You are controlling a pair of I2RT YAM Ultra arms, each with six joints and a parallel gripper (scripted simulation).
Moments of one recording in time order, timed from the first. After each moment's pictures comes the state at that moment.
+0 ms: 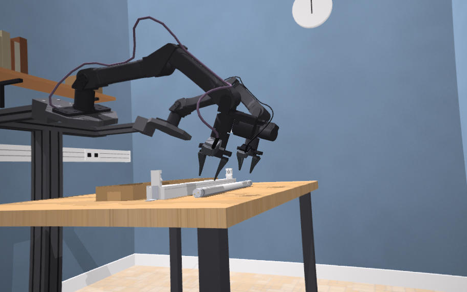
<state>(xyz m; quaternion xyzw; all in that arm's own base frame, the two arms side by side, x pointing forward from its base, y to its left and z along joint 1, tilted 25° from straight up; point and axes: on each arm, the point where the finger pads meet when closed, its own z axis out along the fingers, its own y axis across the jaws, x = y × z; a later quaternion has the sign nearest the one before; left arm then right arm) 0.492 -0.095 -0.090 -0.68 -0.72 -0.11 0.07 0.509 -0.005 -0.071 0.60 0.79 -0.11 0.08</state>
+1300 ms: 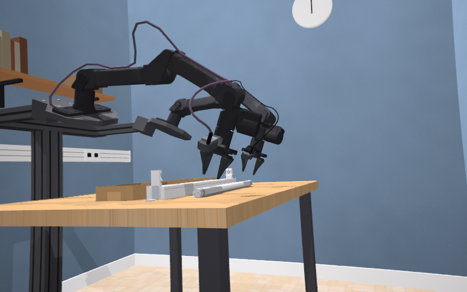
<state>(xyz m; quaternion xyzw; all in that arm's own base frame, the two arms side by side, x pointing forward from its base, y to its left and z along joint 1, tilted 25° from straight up) 0.503 -0.077 -0.090 -0.68 -0.73 -0.09 0.08 0.525 -0.015 -0.058 0.70 0.70 -0.09 0.09</state>
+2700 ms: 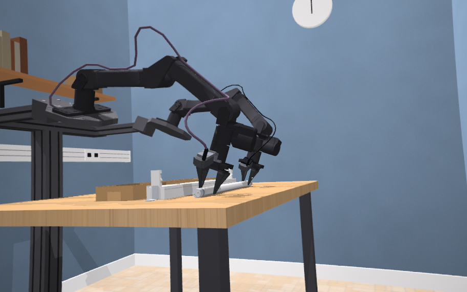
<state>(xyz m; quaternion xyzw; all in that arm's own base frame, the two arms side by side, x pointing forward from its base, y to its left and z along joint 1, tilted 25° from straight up) 0.505 -0.066 -0.137 -0.68 -0.73 -0.09 0.07 0.527 -0.027 -0.104 0.70 0.70 -0.09 0.10</state>
